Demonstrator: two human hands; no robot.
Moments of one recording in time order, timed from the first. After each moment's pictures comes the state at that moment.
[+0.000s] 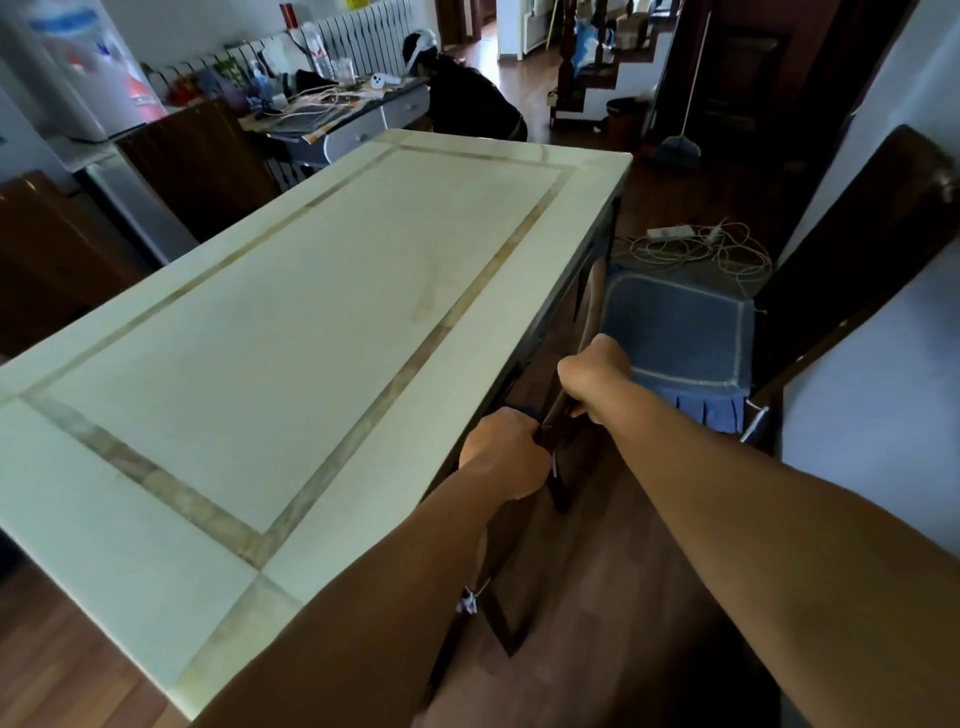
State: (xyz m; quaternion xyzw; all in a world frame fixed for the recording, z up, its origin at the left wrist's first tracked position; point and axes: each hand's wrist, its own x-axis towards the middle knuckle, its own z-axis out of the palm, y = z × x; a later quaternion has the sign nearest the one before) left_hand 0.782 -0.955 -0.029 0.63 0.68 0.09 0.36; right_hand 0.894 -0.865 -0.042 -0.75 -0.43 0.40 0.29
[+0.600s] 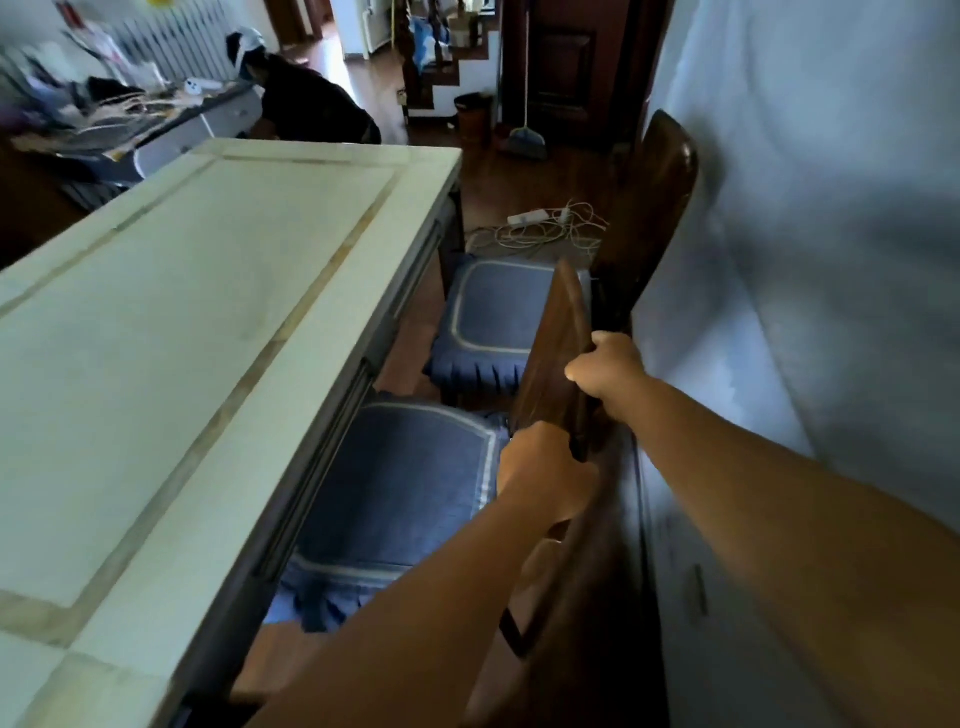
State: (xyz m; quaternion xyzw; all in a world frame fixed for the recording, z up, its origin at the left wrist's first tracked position) left_hand 0.980 -1.026 -0.039 0.73 0.57 0.10 0.35; right_hand 1.098 -0.953 -0.033 -0.80 -0.38 0.33 0.33
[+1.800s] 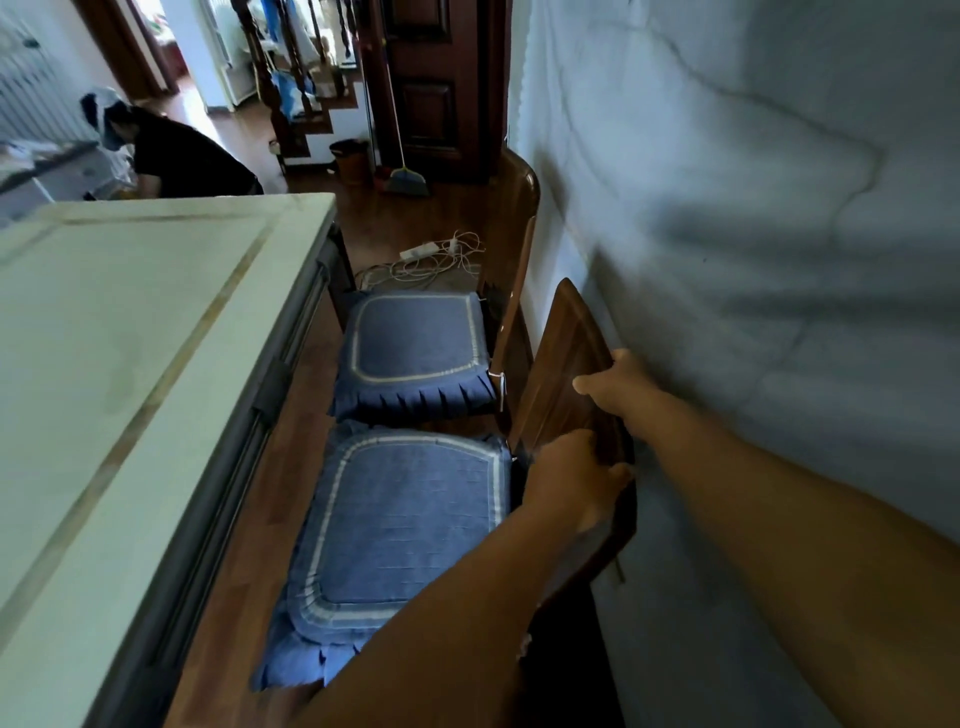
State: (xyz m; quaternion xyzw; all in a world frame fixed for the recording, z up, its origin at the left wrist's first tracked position) left_hand 1.078 -1.095 -0.029 0.79 0.41 0.12 0.43; right_hand 1.202 -1.059 -0.007 -0.83 -0.25 0.33 0.36
